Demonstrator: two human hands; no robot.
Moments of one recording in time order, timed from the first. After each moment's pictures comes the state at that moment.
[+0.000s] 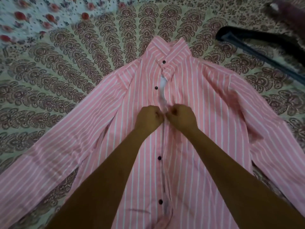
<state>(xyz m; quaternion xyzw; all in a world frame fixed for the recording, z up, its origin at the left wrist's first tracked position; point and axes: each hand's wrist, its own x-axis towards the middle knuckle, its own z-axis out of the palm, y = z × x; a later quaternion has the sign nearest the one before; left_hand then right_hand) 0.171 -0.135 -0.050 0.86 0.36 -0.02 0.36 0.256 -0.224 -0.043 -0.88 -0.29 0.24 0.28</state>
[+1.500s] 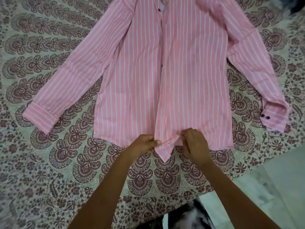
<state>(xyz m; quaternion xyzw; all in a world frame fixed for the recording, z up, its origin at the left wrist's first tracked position) -0.156 -0.362 0.003 0.54 0.41 -0.24 0.69 -0.034 -0.537 -0.027 -0.85 -0.46 0.11 0.23</state>
